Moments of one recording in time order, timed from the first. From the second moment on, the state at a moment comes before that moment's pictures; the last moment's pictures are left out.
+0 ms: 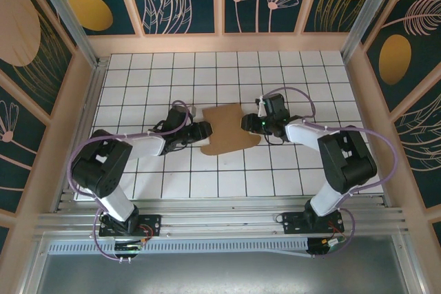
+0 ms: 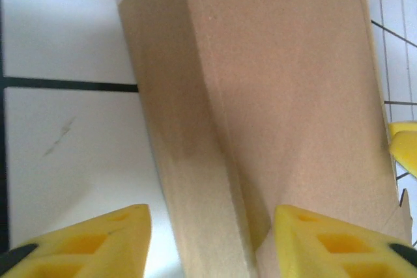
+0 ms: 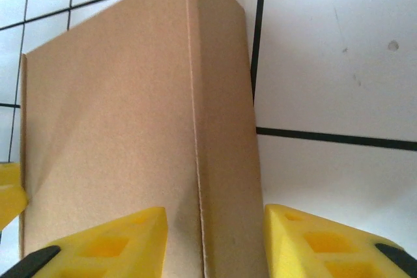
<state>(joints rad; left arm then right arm) -0.53 1.66 0.74 0.17 0.26 -0.79 0.43 1.64 0.85 -0.04 -0.31 0.51</state>
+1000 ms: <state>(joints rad) -0.50 1.75 0.71 0.52 0.40 -1.03 0.23 1.80 0.82 0.23 -0.69 0.60</state>
